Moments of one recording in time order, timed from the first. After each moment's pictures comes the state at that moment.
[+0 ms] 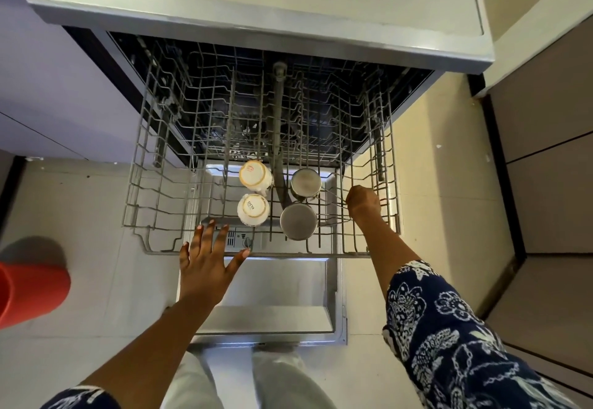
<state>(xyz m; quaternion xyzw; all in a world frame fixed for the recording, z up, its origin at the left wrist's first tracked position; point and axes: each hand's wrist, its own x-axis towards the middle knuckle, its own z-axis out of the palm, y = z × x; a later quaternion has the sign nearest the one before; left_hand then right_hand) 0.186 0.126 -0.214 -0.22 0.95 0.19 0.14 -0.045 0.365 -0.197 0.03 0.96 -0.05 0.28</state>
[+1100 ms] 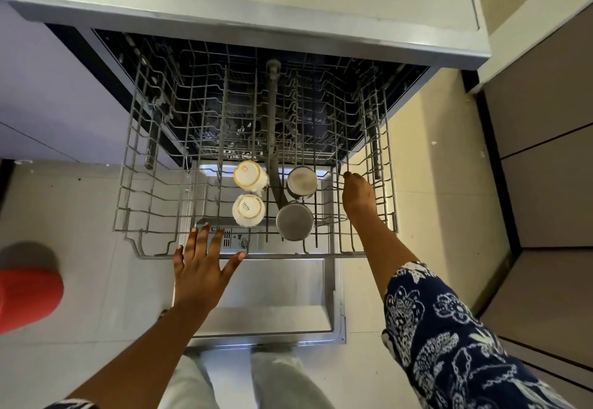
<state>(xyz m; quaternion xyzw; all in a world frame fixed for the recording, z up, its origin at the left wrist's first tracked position) 0.188 0.127 -0.219 -0.22 0.95 0.19 0.12 -0.047 0.354 -0.186 -0.02 0.98 -0.06 0.20</state>
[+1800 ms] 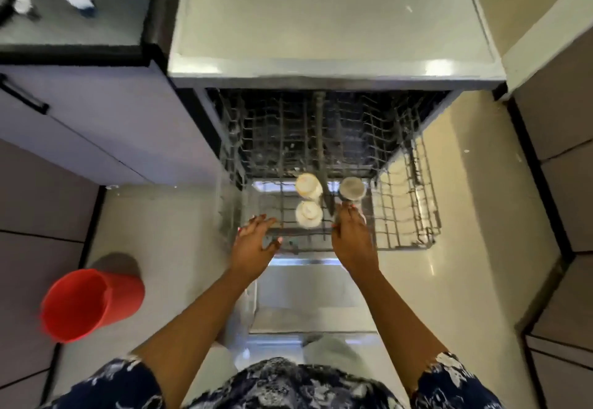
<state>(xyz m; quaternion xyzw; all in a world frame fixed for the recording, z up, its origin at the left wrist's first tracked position) 0.183 0.072 -0.135 -0.16 0.90 0.38 0.14 0.100 0.279 -0.134 -0.10 0.96 -0.24 0.13</state>
